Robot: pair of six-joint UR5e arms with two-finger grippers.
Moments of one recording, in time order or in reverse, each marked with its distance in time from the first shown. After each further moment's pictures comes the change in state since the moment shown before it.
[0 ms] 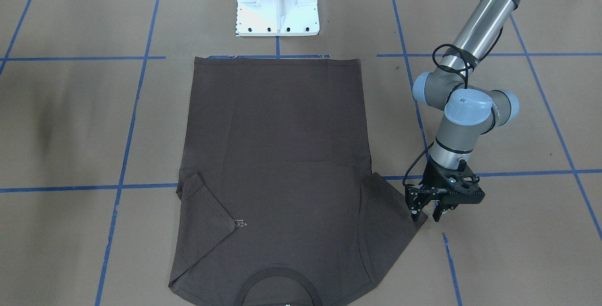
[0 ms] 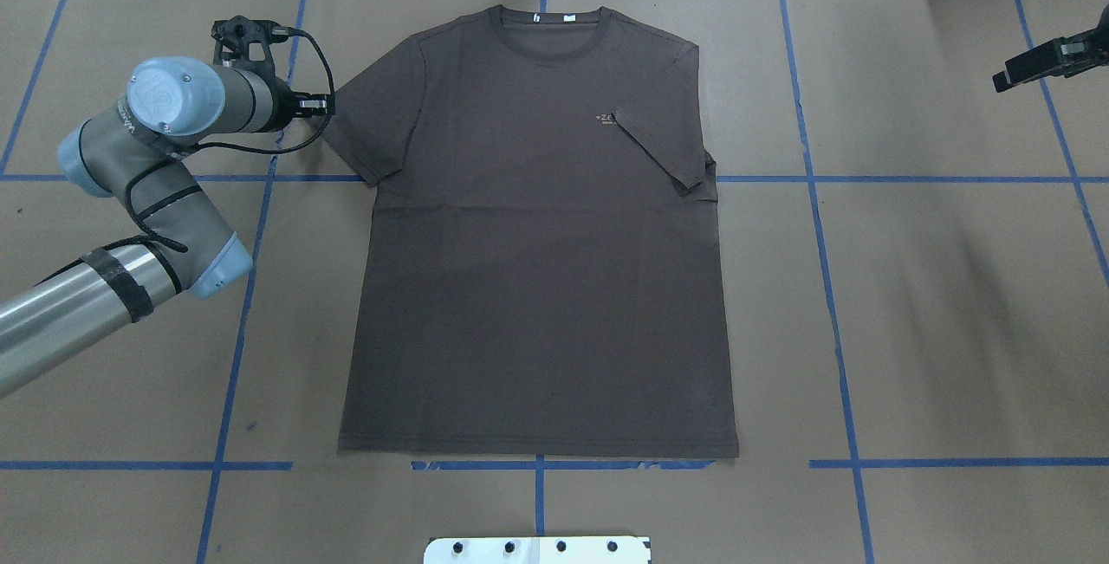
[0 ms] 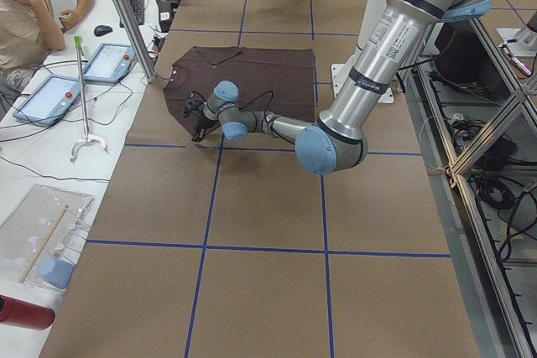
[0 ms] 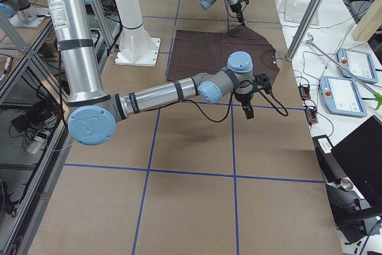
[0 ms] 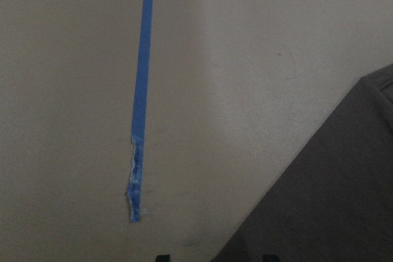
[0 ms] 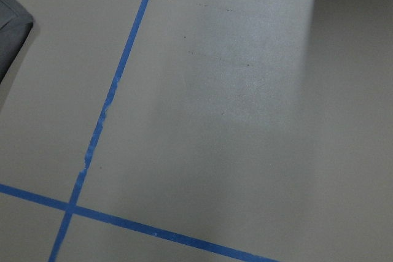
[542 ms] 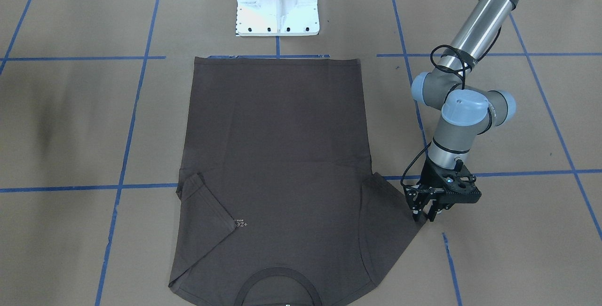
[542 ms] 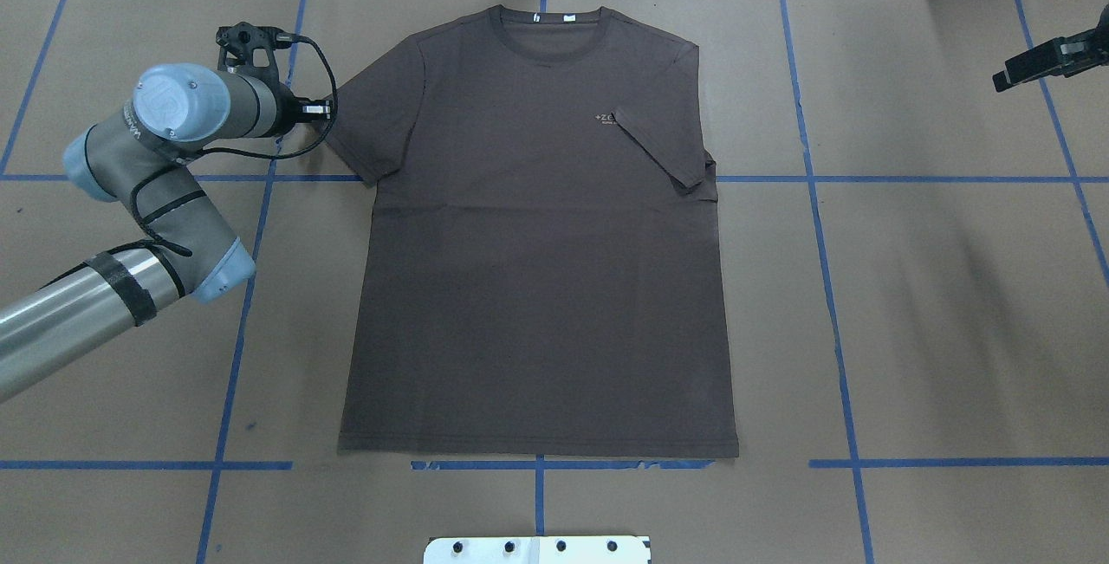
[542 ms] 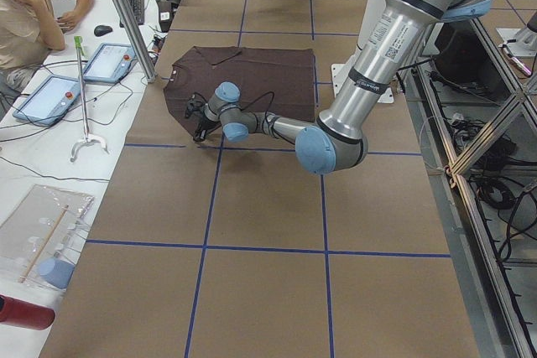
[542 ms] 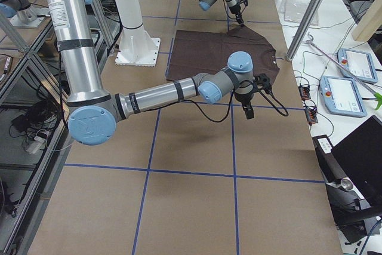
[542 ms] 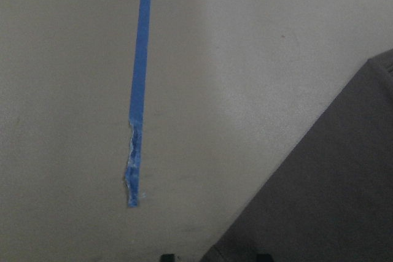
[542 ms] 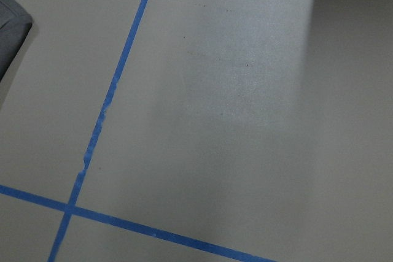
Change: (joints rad) left arm 0.008 -0.002 0.007 -0.004 0.011 0.000; right arm 0.000 0.002 -0.003 0.000 -0.001 0.000
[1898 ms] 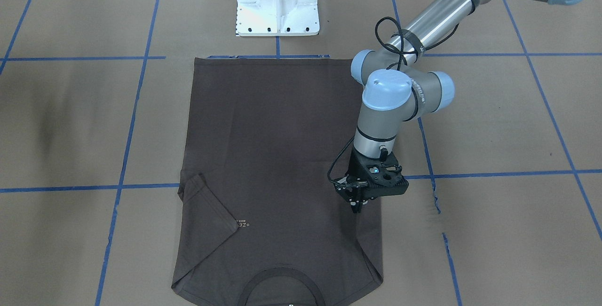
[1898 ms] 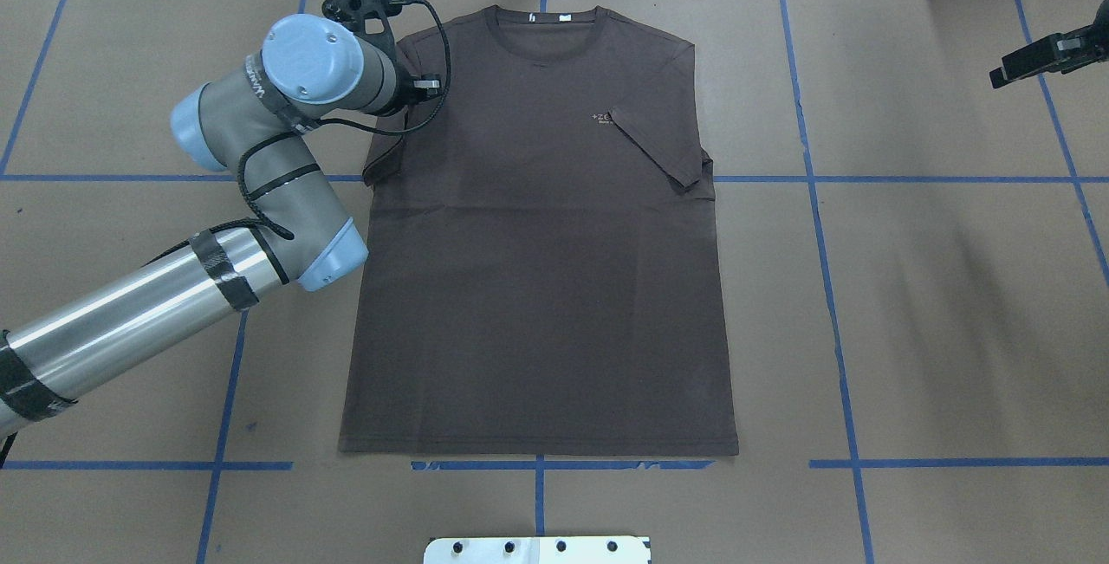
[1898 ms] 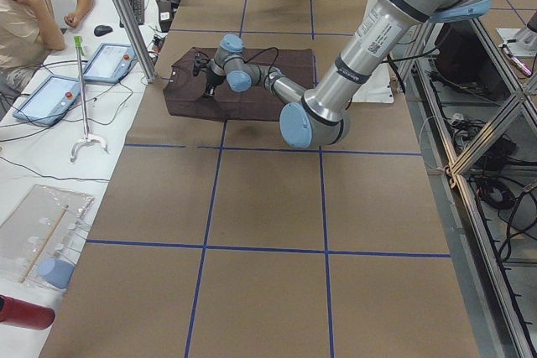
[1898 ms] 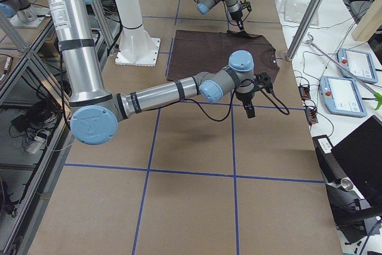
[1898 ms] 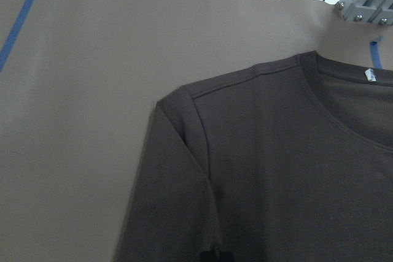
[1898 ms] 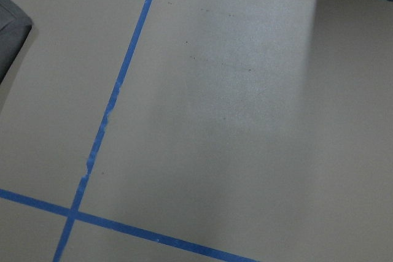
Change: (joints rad) left arm 0.081 -0.230 -0.075 0.335 0.003 -0.180; right arm -0.002 0.011 -0.003 -0.001 -0.003 0.007
